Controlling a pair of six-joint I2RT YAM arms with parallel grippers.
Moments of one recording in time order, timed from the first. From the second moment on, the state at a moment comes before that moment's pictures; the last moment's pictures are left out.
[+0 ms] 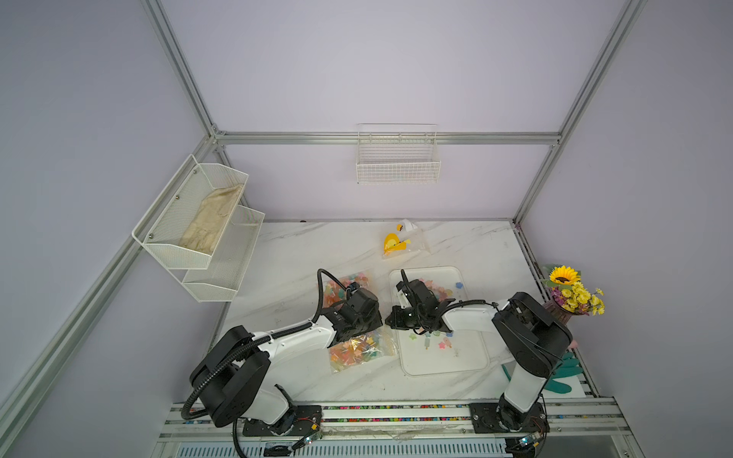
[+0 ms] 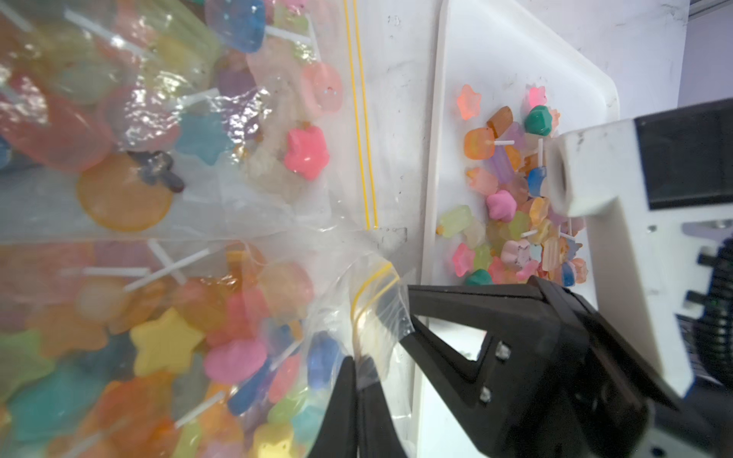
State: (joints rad) left arm -0.77 1.42 0.75 -0.23 -0.07 -1.02; right arm 0.70 1.78 0.86 0.04 -0.33 0.73
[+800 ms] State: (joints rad) left arm -0.75 1.30 0.74 -0.37 -0.02 -0.96; right arm 0.71 1.75 0.88 0.03 -0.31 0.71
